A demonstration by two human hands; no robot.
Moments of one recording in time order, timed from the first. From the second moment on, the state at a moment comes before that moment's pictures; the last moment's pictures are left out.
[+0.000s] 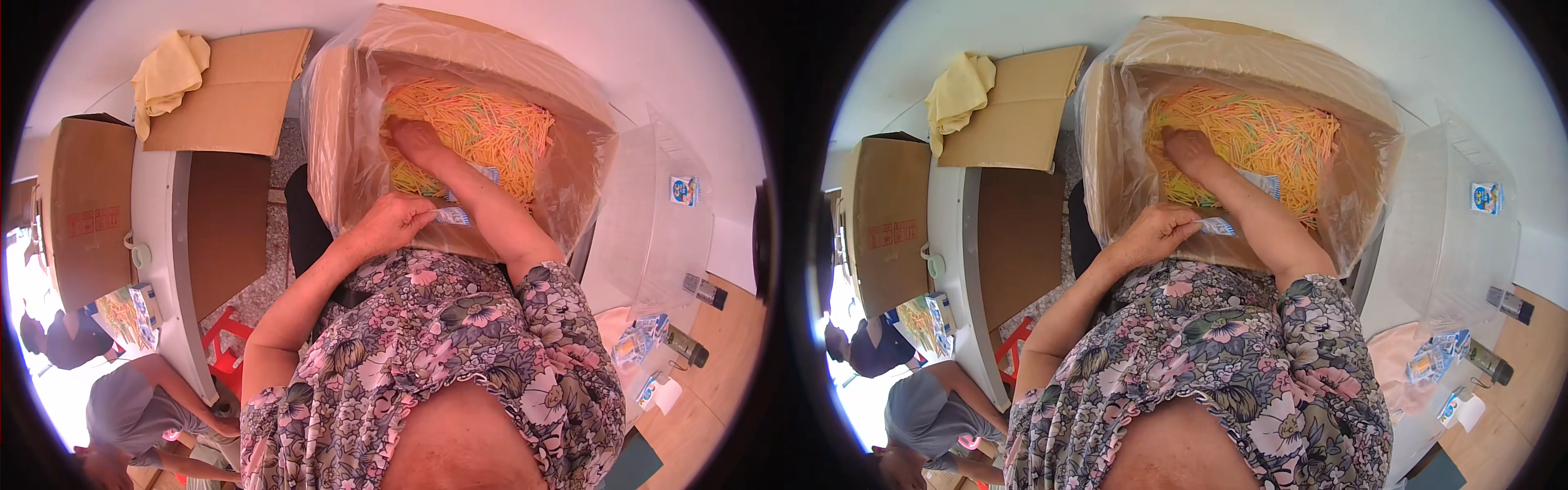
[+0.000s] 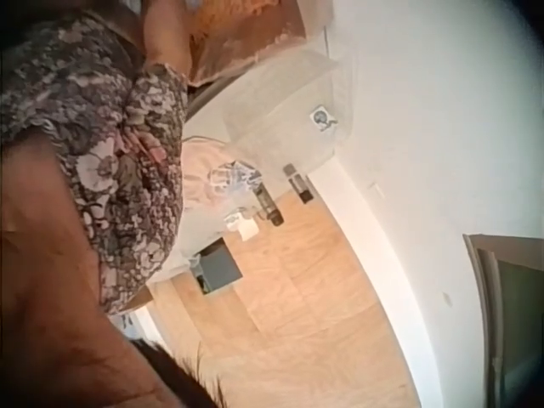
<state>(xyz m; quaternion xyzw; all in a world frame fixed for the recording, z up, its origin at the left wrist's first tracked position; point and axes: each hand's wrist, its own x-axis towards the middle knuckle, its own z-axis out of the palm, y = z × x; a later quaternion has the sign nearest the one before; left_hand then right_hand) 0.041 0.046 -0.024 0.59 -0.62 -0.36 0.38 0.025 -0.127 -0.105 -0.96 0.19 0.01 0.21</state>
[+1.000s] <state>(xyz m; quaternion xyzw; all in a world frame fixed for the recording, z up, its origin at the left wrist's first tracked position) 0.041 0.047 -0.016 0.62 -0.55 -0.39 0.41 0.027 -0.162 -0.067 -0.24 0.29 -0.08 0.92</state>
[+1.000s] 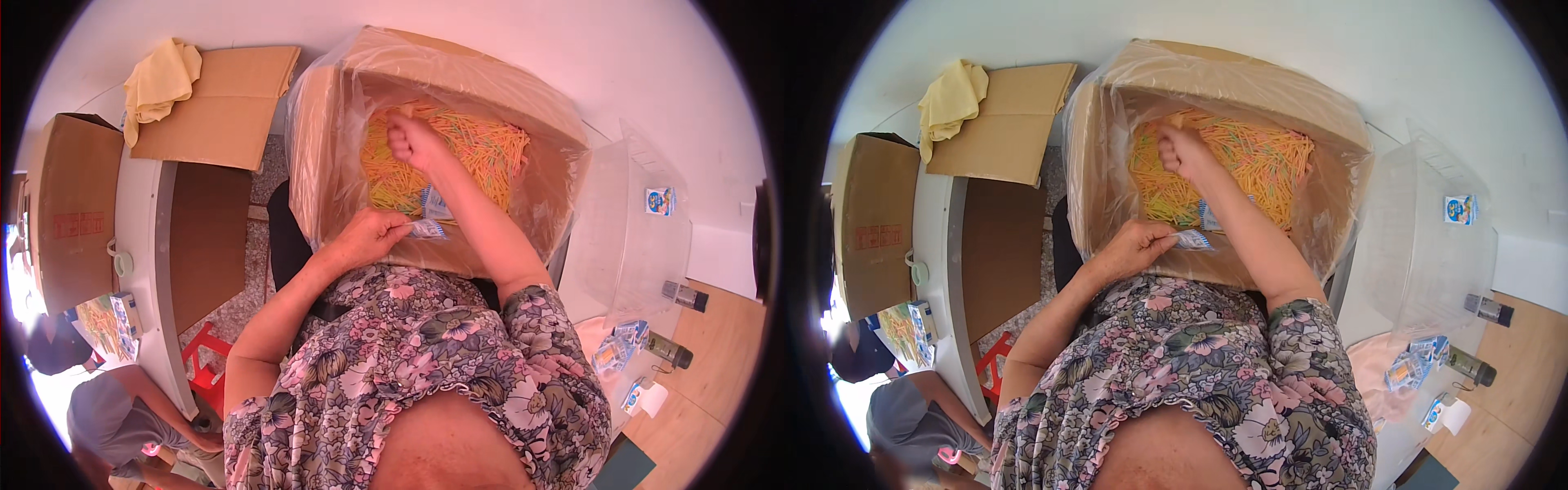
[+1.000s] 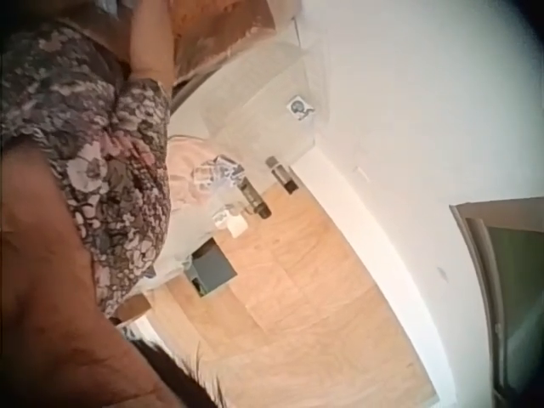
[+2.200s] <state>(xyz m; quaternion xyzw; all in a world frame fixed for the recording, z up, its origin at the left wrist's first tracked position) 0.049 0.030 0.012 0.48 -0.30 -0.46 0.69 -0.078 -0.123 0.089 -0.63 0.28 -0.16 0.71</state>
